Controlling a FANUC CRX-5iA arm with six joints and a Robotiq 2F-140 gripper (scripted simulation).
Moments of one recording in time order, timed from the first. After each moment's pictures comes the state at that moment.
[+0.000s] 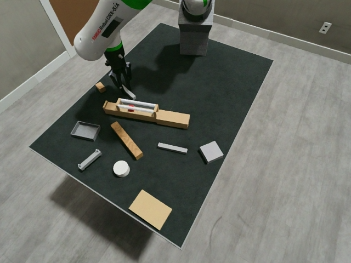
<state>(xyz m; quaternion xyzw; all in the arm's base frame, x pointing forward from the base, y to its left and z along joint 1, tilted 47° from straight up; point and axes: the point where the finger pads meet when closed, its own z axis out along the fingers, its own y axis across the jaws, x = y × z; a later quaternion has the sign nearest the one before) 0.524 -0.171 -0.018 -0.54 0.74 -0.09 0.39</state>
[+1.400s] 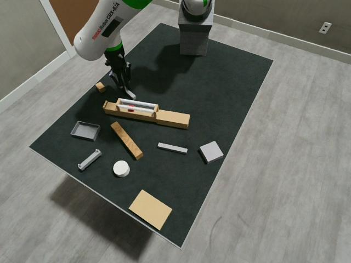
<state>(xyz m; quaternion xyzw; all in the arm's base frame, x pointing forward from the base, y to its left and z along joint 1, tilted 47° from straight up) 0.523 -0.171 -0.017 -0.54 0.74 -0.09 0.39</state>
